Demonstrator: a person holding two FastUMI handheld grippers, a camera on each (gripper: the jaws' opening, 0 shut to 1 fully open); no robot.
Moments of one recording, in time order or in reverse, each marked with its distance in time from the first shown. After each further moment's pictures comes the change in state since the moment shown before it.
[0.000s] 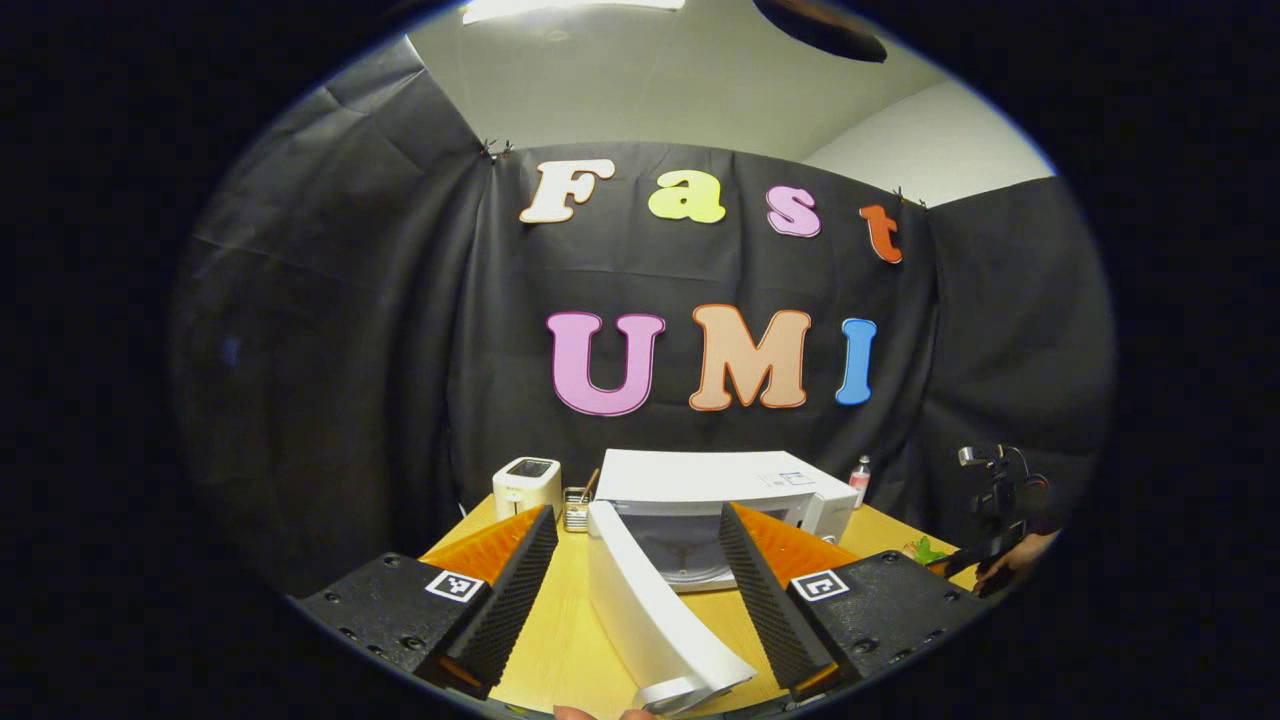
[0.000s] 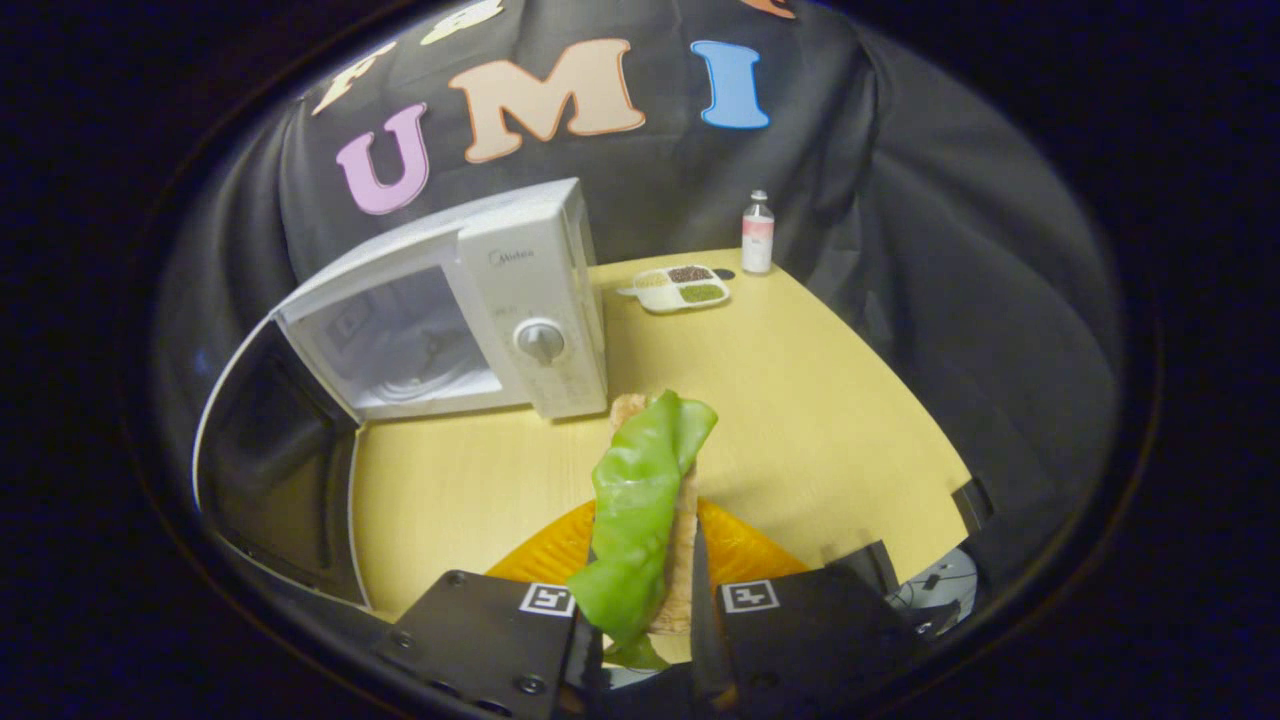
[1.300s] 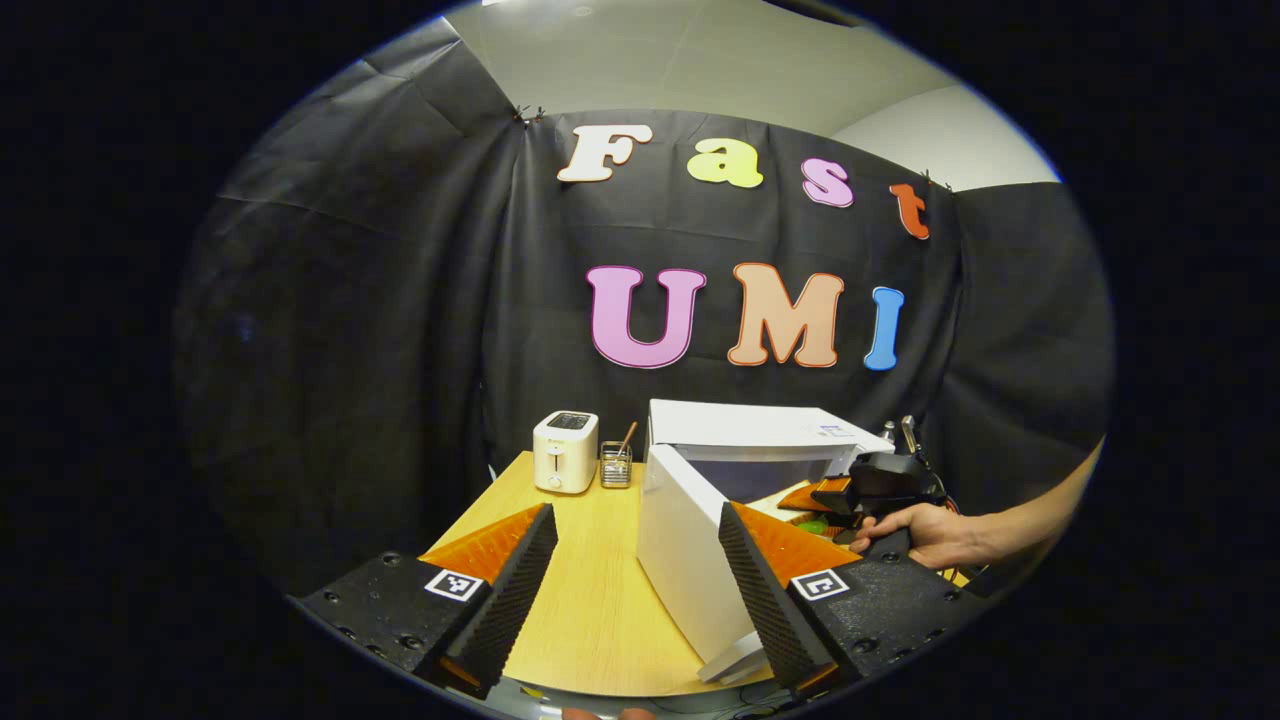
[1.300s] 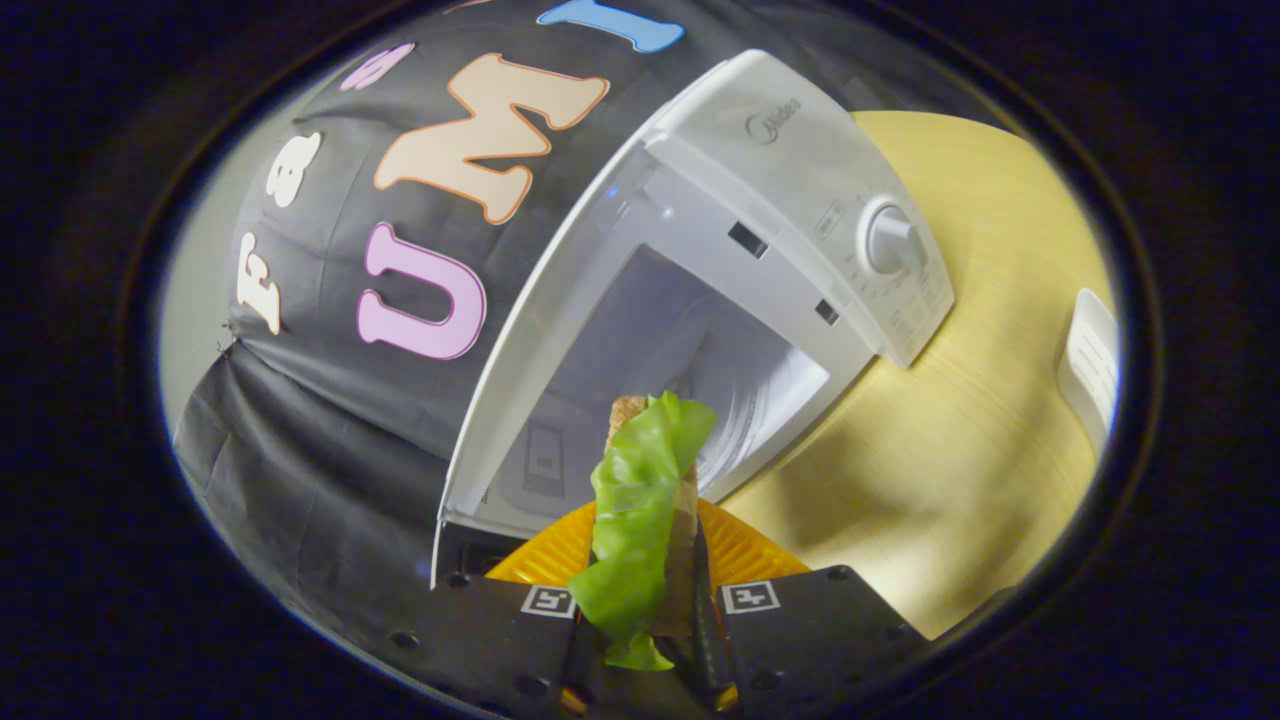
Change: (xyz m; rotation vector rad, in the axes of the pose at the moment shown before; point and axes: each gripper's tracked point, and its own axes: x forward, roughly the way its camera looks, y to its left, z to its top) left arm -0.031 0.079 -0.048 -0.008 0.098 0.058; right arm 0.093 0.280 0.046 0.740 0.045 0.421
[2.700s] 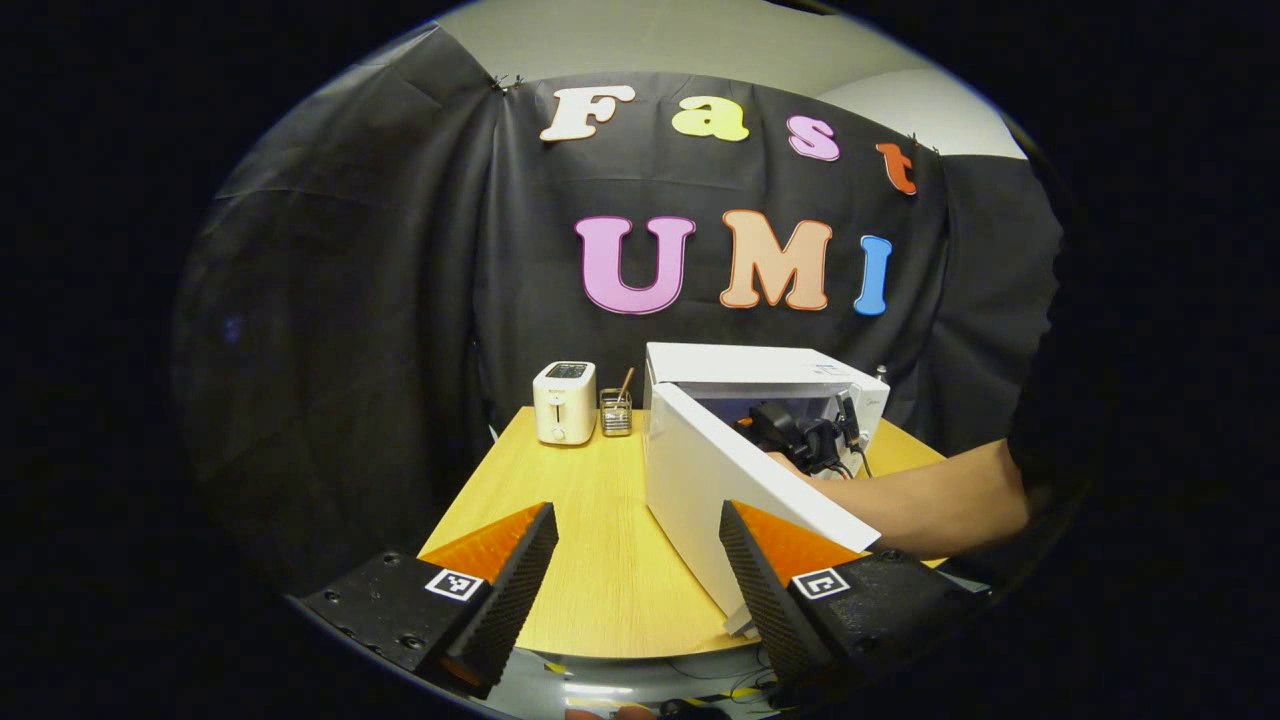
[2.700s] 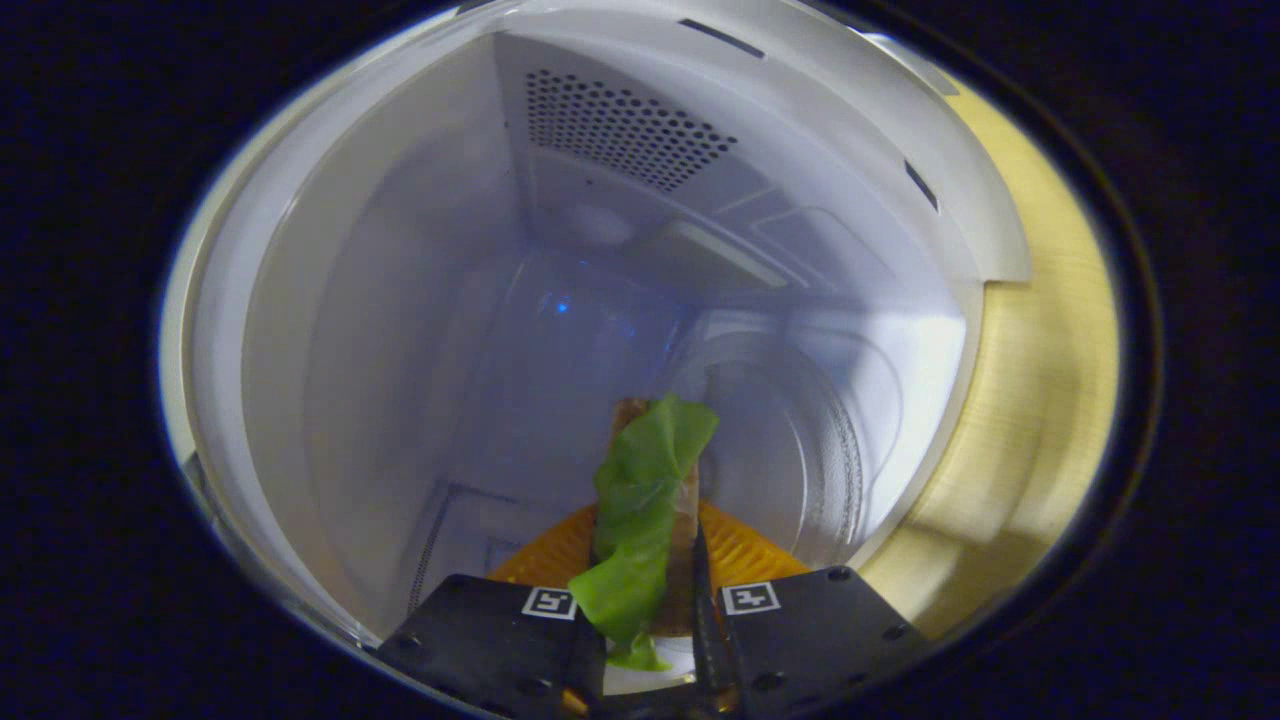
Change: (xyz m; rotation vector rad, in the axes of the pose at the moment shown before) left arm -0.020 0.010 -0.039 0.038 0.157 -0.037; right arm 0.141 -0.001 0.019 0.163 -0.317 -0.030
